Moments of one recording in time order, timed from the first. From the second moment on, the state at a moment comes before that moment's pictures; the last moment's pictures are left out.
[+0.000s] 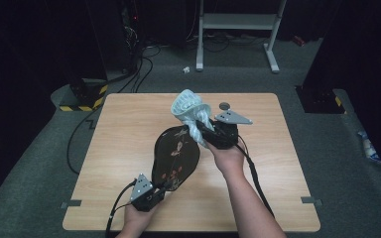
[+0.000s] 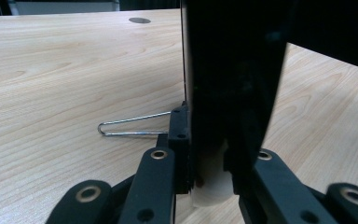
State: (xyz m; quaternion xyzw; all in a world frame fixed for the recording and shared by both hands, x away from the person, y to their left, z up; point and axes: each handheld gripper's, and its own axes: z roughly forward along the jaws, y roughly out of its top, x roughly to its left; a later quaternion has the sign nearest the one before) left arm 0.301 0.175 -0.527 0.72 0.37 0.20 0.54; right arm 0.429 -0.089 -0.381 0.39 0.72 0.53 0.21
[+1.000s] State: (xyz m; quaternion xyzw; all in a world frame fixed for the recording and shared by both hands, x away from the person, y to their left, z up) left arm 0.300 0.175 -0.526 0.73 0.36 0.20 0.54; right arm 0.412 -0.103 -0.429 0.41 0.74 0.49 0.20
